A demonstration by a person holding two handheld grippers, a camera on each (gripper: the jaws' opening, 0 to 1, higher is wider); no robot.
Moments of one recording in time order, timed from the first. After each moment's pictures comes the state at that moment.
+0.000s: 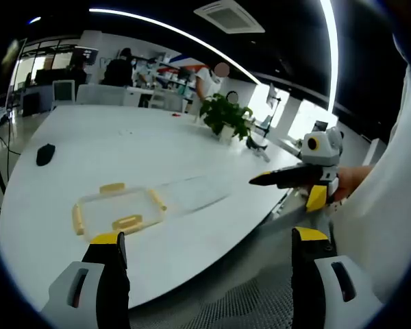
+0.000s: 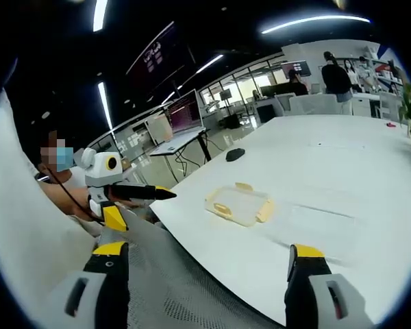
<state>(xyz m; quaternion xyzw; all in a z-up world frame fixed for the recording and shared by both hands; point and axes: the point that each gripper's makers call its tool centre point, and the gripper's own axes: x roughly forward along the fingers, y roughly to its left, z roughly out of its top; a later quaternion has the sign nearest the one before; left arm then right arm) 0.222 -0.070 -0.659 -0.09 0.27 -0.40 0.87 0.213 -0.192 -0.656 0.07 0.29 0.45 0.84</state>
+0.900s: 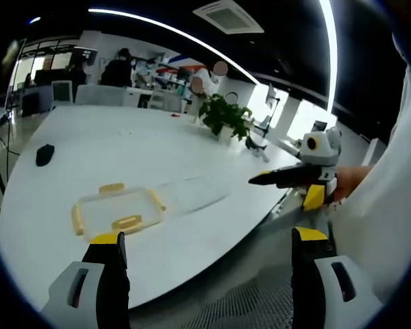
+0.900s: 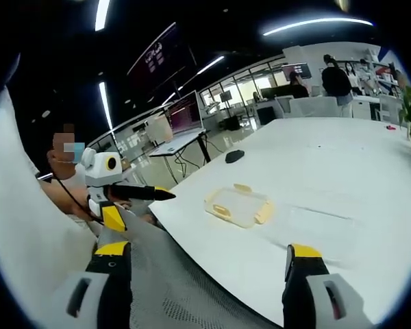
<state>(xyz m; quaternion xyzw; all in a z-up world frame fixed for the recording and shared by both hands) 0.221 -0.070 -0.659 -0.09 0.27 -0.40 0.87 0.214 -0.193 -0.656 0.07 0.28 0.45 0.85</state>
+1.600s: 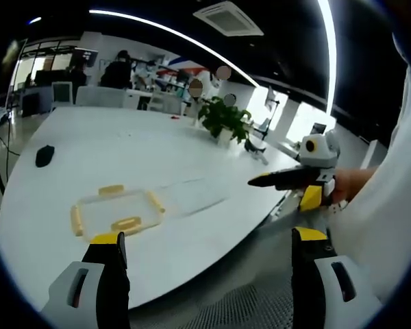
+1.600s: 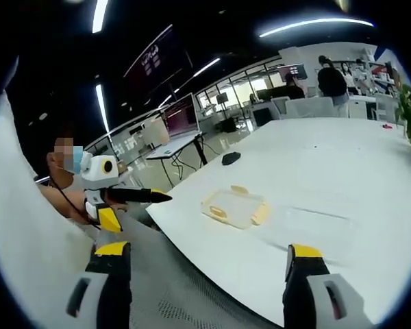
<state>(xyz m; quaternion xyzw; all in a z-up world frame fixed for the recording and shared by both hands) 0.221 -0.070 -0.655 -0.09 0.26 -0.41 0.87 0.216 -0.196 -0.654 0.08 0.28 0.43 0.85</state>
